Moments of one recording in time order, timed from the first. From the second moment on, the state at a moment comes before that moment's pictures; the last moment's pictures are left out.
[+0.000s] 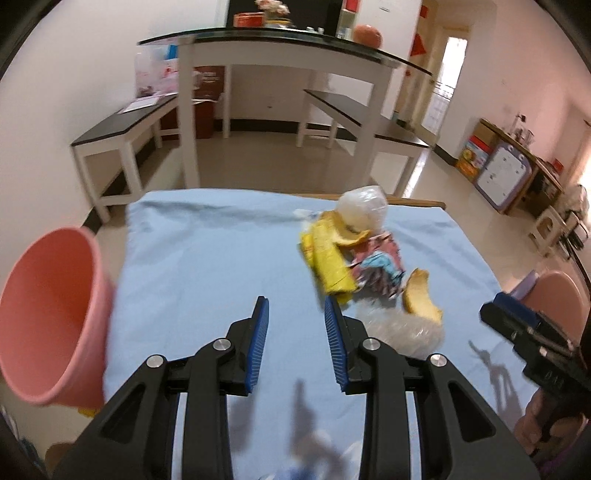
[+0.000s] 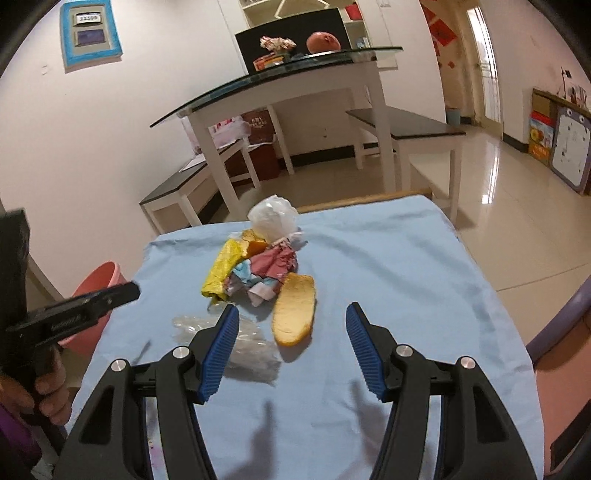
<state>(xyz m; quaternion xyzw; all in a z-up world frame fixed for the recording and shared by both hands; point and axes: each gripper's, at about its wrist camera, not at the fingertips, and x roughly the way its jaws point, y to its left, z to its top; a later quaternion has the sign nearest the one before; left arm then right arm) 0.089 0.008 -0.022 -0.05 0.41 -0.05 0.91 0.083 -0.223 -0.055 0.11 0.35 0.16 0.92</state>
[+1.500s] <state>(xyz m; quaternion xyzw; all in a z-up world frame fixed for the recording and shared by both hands) 0.090 0.035 -0.045 -0.09 0.42 -0.04 0.90 0.175 -0.206 -0.089 0.10 0.44 0.21 0.87</state>
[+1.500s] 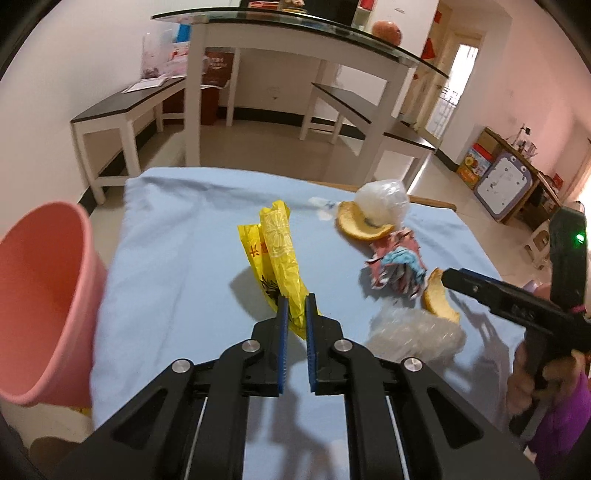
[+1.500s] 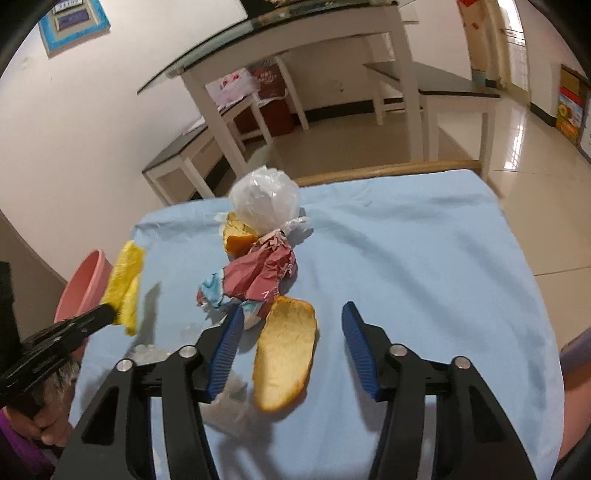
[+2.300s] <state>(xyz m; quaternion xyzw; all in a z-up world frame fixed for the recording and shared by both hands) 0.056 0.051 -0.028 -0.10 0.39 -0.03 0.92 0.130 -0.232 -0.051 0.09 0.38 0.18 0.90</state>
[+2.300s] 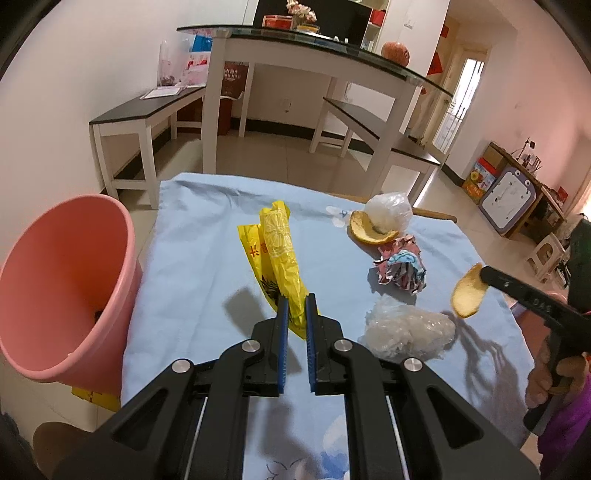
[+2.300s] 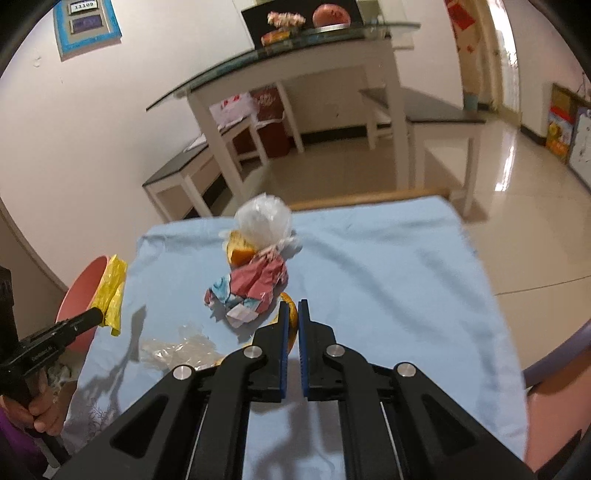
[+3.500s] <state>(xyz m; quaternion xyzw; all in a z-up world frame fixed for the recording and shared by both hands) -0.016 0.179 -0.005 -0.15 0.31 0.09 0.93 0.102 0.014 0.025 0.00 0.29 0.34 0.90</state>
